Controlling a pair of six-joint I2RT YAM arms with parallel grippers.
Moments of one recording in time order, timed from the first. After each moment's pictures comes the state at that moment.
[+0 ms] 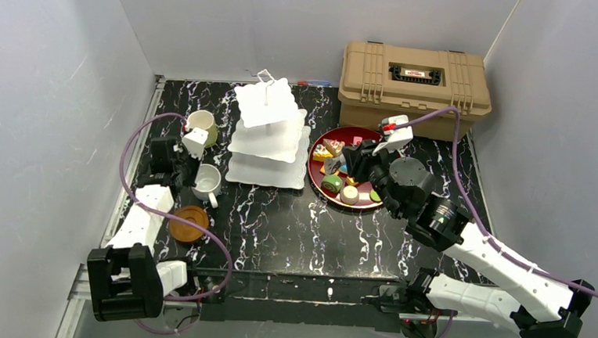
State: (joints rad) left arm 0.11 1.12 0.67 -0.31 0.15 0.43; right arm 0.99 0.90 0.98 -0.19 0.53 0.26
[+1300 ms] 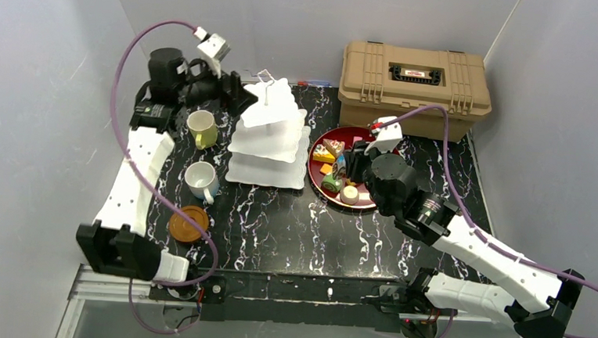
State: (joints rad) left arm -0.07 1.32 1.48 -0.47 0.69 0.10; right arm 0.99 0.98 0.98 -0.26 0.62 0.28
